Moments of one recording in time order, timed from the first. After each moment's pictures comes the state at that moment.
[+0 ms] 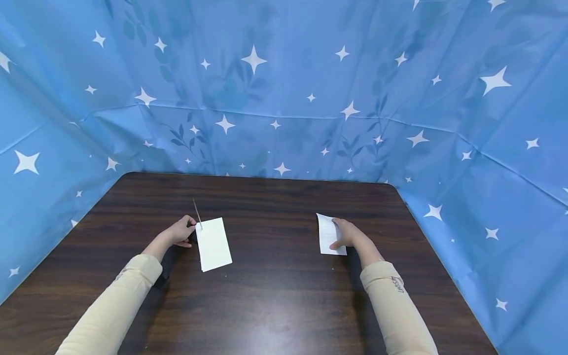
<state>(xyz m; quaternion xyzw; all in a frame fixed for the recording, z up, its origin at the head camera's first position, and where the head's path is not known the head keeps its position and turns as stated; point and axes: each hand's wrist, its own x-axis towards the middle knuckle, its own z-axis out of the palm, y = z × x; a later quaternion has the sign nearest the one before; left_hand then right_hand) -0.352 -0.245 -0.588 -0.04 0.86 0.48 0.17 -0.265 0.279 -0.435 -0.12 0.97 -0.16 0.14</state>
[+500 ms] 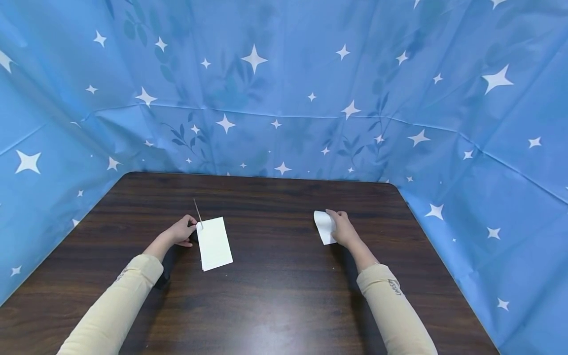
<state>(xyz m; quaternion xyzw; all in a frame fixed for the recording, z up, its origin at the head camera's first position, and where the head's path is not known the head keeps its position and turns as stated) -0.369 -0.253 -0.613 -0.06 0.86 0.48 0.16 -0.268 0.263 -0.447 -0.10 0.97 -0.24 0.01</state>
